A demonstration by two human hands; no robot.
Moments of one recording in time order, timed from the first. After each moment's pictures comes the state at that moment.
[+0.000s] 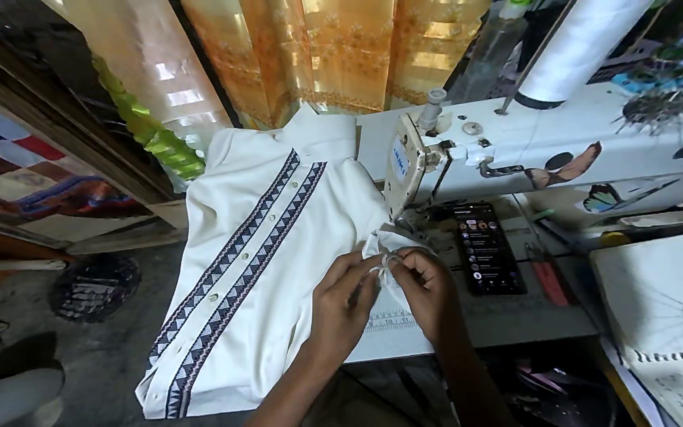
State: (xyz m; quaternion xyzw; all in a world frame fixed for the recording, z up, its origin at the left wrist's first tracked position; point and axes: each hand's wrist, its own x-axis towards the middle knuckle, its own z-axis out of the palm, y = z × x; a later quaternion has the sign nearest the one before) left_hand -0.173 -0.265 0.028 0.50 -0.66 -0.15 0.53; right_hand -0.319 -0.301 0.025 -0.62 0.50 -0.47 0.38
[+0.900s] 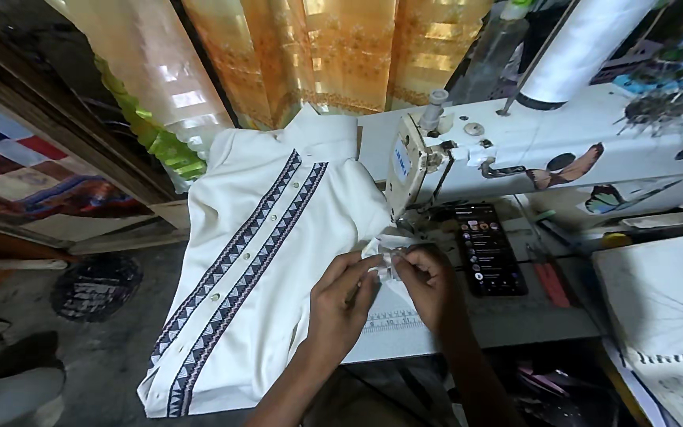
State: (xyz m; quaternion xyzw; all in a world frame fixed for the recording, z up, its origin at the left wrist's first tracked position) left_hand -0.168 -0.264 0.031 0.50 -0.66 -0.16 0.54; right_hand -0.325 -0.308 0.019 -0.66 0.52 -0.46 0.30
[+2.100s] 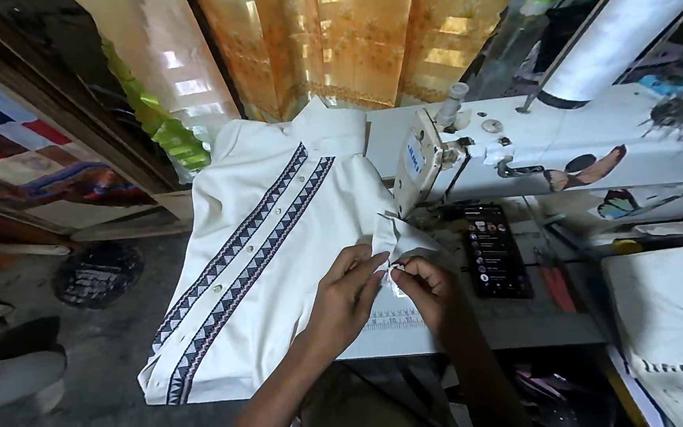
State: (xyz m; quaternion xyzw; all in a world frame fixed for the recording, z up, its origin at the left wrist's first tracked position) left_hand -0.162 -0.265 0.031 0.50 -0.70 -0.16 0.49; right_hand -0.329 -0.297 0.031 -0.65 0.46 -0.41 0.44
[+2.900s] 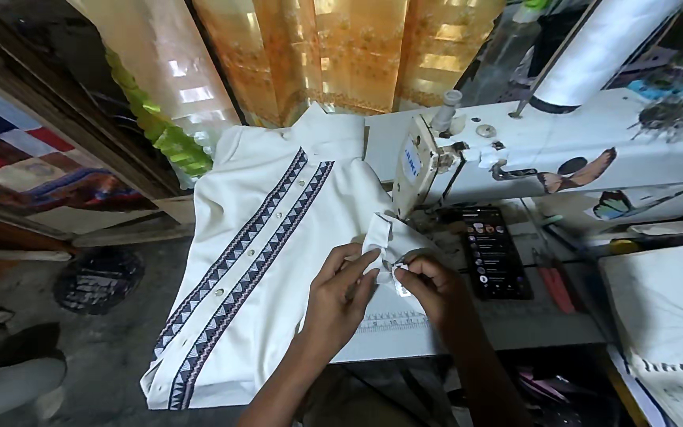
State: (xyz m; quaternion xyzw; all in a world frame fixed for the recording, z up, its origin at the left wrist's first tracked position) left_hand -0.157 -0.265 0.033 0.50 -0.68 -0.15 0.52; right_hand -0.333 -0.300 0.026 -0.64 0.46 -0.45 0.42
